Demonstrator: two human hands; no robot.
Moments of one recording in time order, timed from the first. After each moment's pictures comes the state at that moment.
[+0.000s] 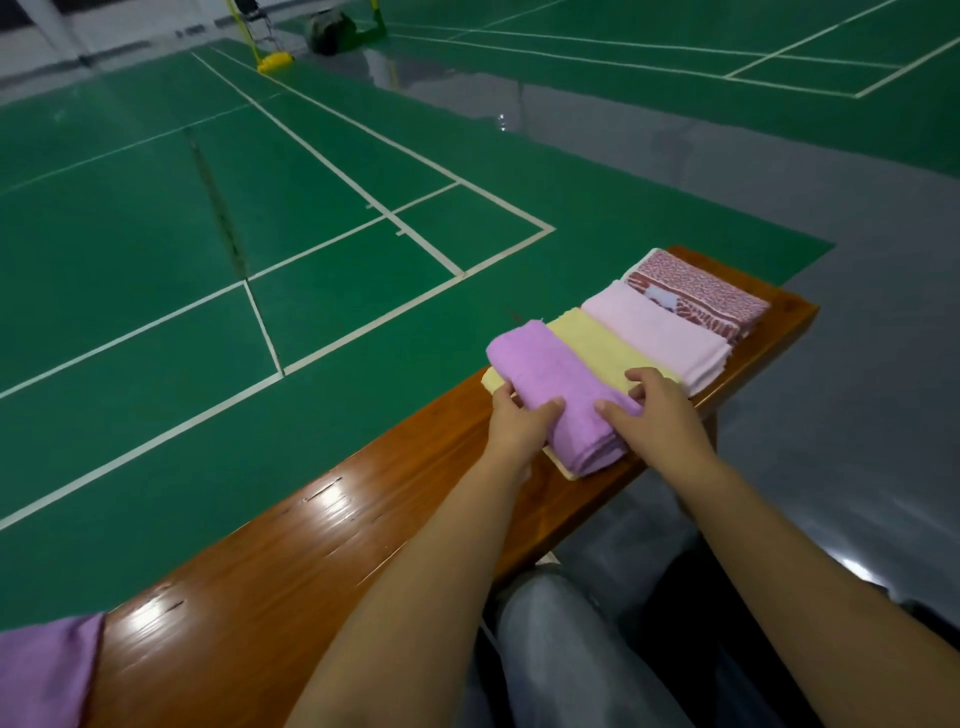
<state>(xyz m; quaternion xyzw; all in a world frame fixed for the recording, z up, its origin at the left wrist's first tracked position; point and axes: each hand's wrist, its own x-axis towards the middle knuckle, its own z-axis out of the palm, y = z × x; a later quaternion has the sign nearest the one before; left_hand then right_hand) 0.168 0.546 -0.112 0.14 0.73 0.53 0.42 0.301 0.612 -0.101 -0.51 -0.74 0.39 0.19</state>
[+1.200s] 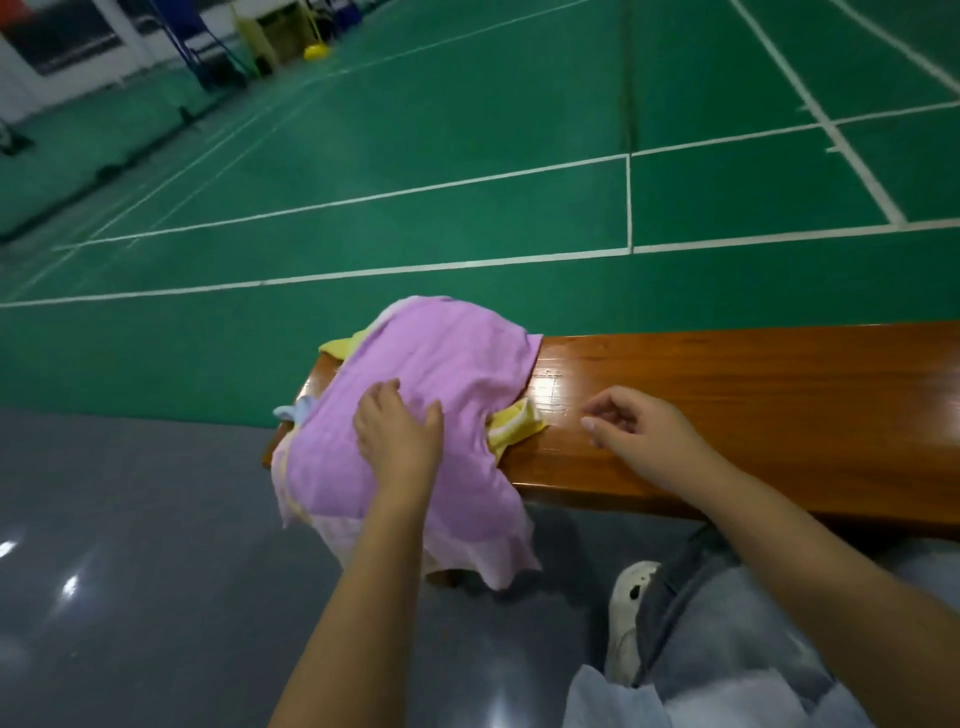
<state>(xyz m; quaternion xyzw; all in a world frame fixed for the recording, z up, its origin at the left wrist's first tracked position) 0.065 0.000 -0.096 -0.13 0.95 0.25 -0.14 0.134 0.238 -0.093 -0.02 -0.84 0.54 -0.01</state>
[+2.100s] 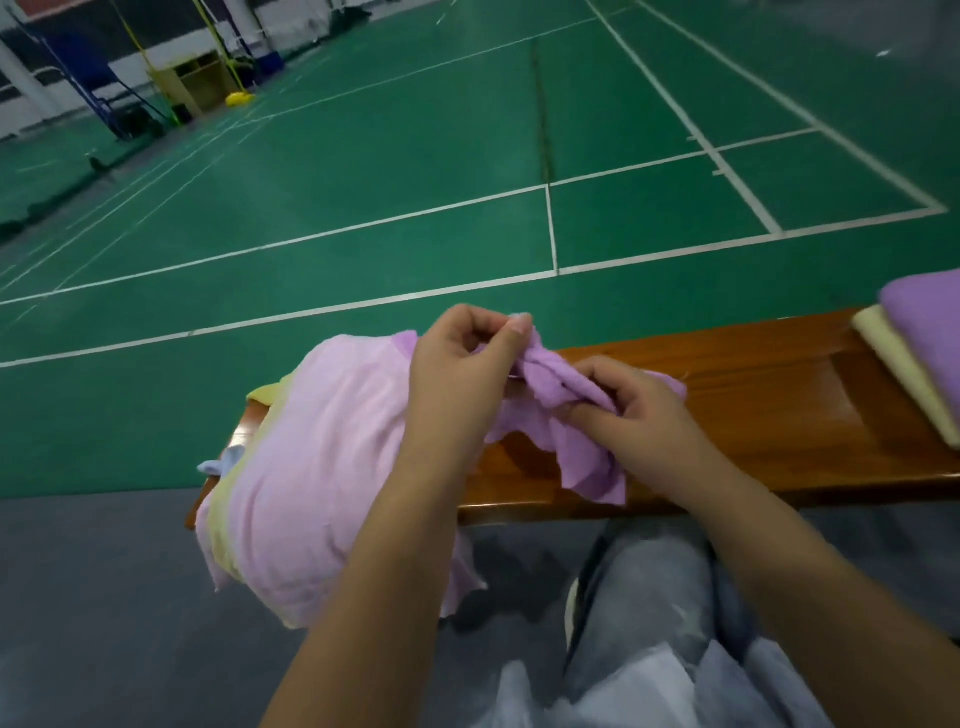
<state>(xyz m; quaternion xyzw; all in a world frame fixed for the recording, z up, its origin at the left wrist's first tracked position) 0.141 0.147 0.034 0.11 0.77 0.63 0.00 0.190 0.284 -0.027 0.03 -0.77 0.63 0.11</state>
